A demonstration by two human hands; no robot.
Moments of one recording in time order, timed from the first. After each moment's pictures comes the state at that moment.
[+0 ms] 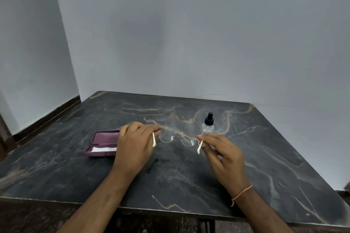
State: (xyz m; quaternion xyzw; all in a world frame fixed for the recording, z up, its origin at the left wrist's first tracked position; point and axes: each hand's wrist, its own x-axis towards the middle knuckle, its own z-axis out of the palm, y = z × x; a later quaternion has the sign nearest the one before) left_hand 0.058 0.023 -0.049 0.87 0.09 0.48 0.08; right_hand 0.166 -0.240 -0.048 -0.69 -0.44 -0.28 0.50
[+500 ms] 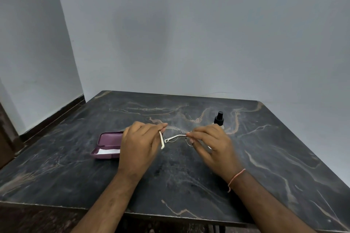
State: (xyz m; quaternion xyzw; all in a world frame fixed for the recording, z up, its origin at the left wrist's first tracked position) left_hand 0.057 0.035 -0.052 0.85 0.06 0.51 0.10; right_hand 0.198 -0.189 -0.047 -0.68 -0.54 -0.33 0.37
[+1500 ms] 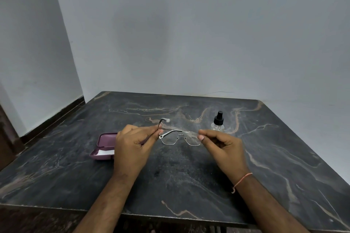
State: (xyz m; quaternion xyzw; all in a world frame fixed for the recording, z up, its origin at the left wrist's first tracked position) left_hand 0.048 0.038 -0.046 0.81 0.07 0.52 0.27; right_hand 0.185 -0.202 -0.049 -0.68 -0.36 -0.11 0.63
